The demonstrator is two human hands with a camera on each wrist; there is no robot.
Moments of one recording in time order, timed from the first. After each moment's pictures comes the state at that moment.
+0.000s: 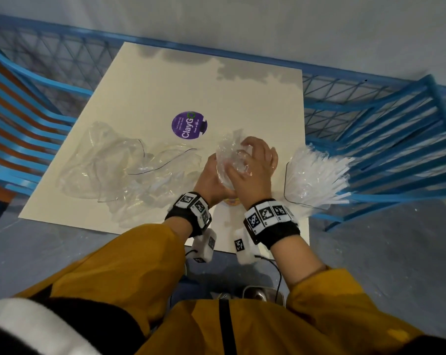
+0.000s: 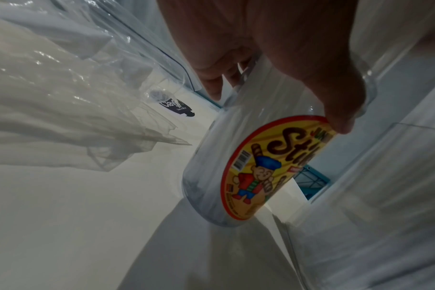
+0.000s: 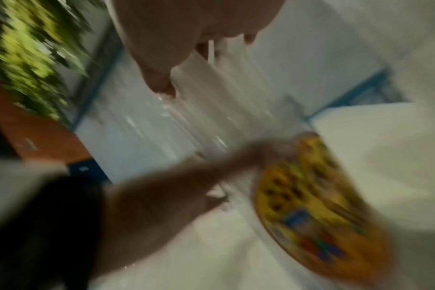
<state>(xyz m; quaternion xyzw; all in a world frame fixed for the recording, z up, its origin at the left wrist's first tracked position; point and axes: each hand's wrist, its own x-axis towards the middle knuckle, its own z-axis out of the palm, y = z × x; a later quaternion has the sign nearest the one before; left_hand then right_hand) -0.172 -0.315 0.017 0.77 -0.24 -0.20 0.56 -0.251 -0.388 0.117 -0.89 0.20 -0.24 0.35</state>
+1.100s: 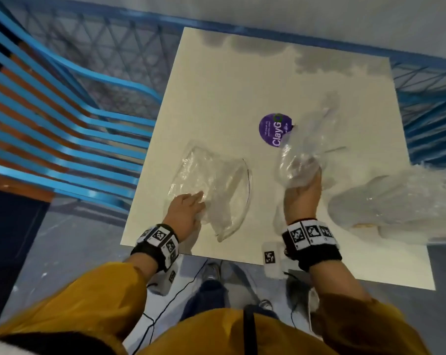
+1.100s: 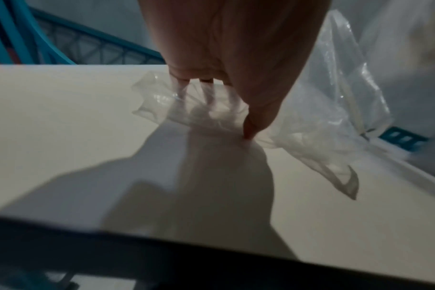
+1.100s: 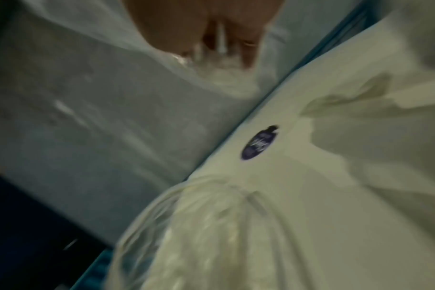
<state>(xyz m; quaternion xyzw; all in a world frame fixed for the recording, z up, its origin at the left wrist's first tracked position) 0.016 0.019 -0.054 0.85 -0.45 -0.27 0.02 -0.096 -0.225 0.064 -0.70 0.38 -0.31 0.52</state>
